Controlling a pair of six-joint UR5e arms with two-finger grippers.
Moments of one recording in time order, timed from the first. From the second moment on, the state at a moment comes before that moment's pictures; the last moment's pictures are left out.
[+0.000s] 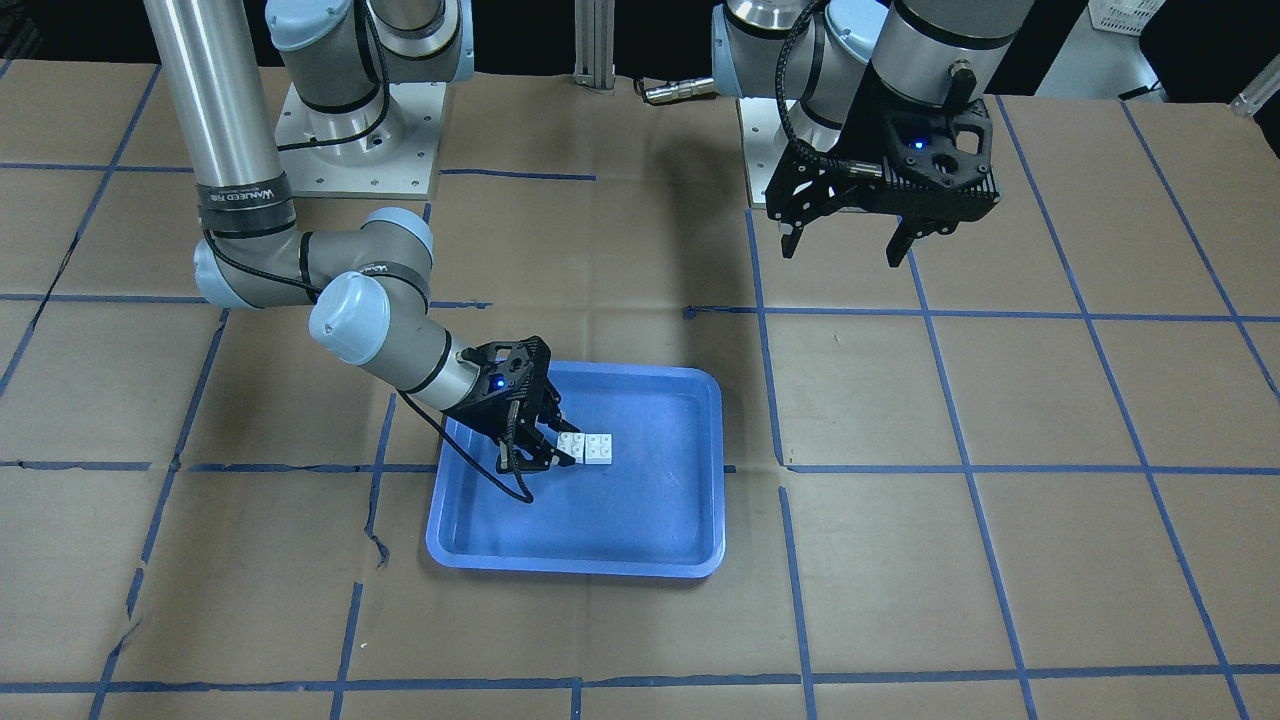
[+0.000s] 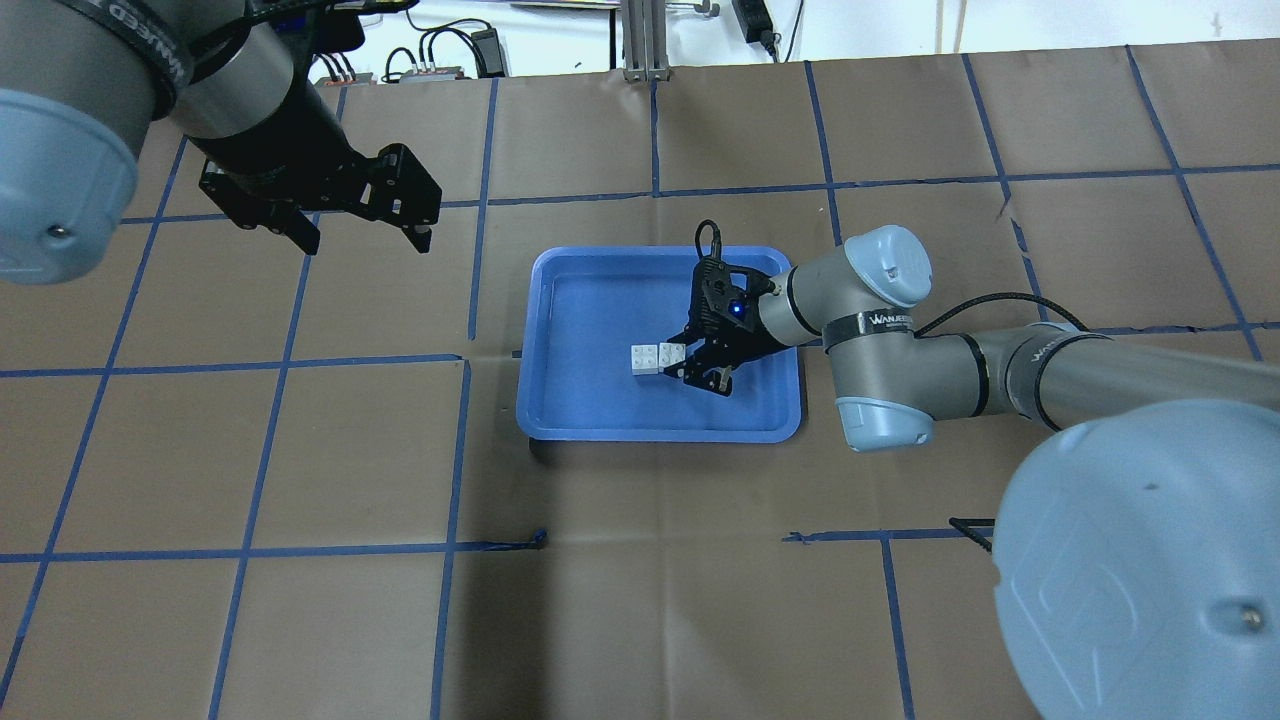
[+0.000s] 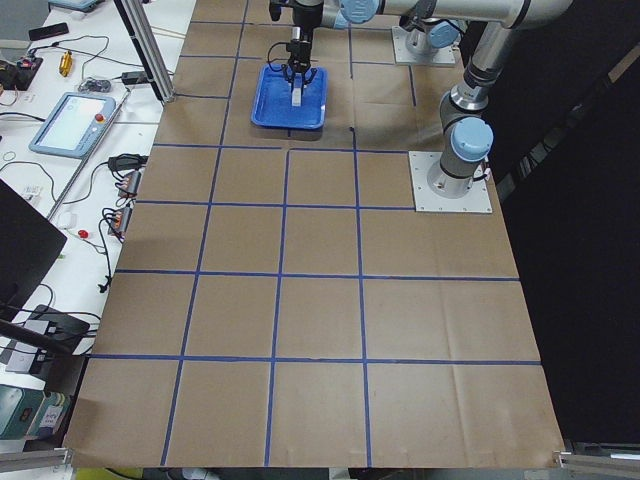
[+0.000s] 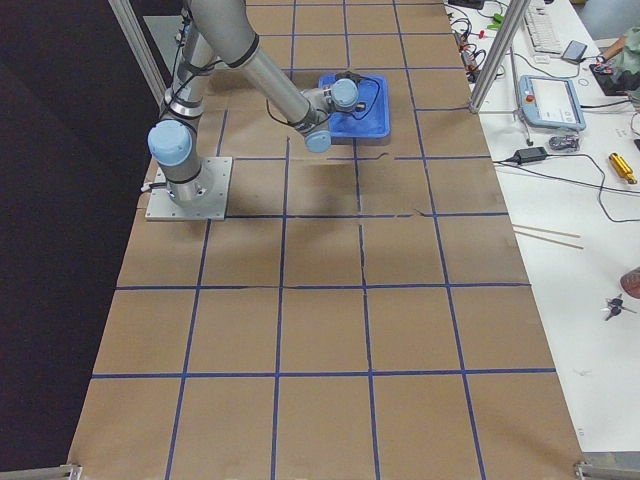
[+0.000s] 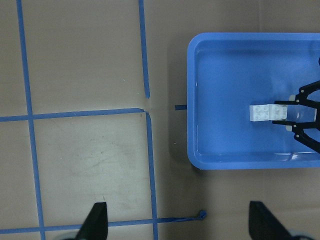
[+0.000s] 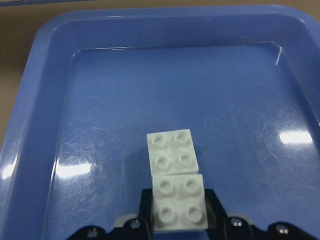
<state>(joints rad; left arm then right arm) -1.60 -1.54 -1.60 -1.51 1.54 0.02 1.66 -1.05 2.06 -2.78 -0.90 -1.30</state>
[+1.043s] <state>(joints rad) -1.61 -1.54 -1.60 -1.50 1.54 0.02 1.67 -1.05 2.06 -2.78 -0.90 -1.30</state>
